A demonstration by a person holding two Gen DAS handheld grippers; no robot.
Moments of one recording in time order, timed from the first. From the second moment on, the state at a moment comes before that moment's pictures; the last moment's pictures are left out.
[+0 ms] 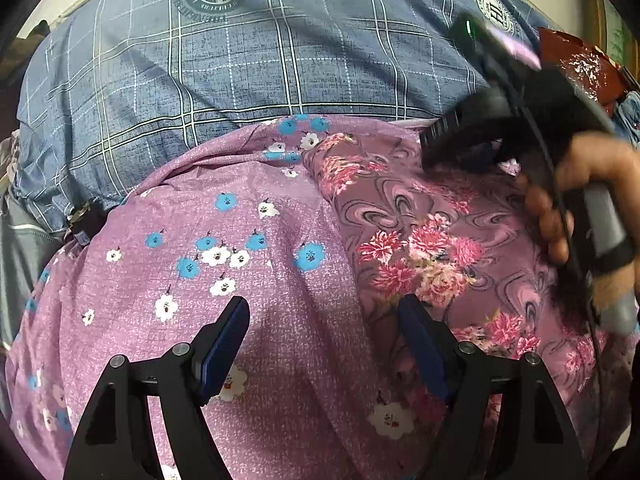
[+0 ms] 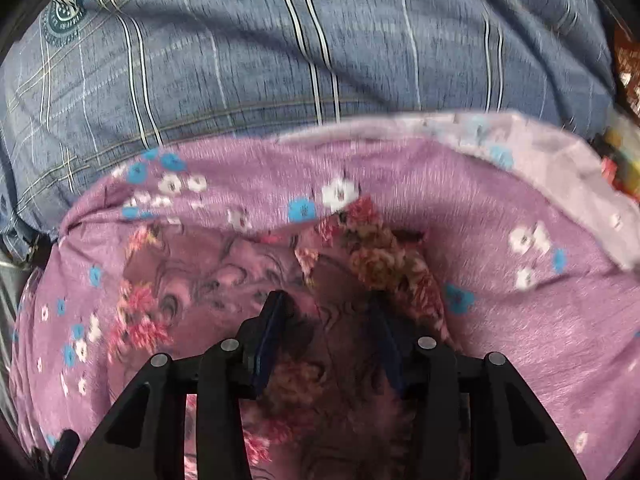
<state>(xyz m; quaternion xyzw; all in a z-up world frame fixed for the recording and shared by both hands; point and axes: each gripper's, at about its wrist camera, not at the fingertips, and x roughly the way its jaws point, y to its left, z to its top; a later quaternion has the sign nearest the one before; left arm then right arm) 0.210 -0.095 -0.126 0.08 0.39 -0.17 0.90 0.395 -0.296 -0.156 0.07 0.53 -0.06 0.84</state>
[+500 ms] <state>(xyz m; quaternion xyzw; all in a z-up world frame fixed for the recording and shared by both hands) 0.209 -0.088 -0.134 0.05 0.42 -0.18 0.89 0.415 -0.234 -0.157 0.06 0.51 0.06 0.85</state>
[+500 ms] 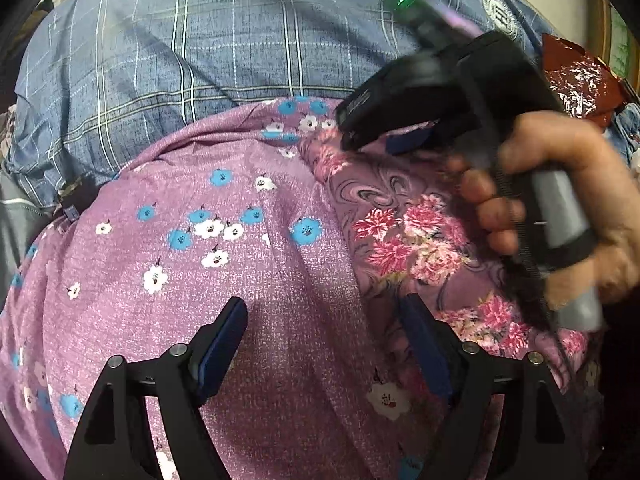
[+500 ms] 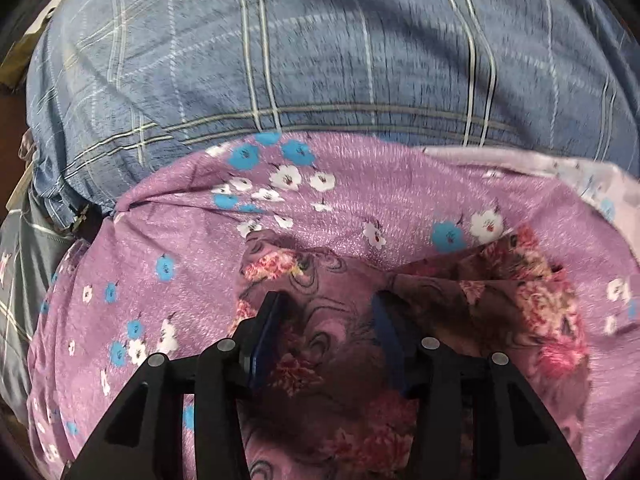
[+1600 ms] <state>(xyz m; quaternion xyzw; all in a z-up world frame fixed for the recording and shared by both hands) 0.181 -0.112 -0.114 0.10 0.41 -0.21 0.88 0.211 -0.332 -0.124 0.15 0.47 -0.01 0.87</state>
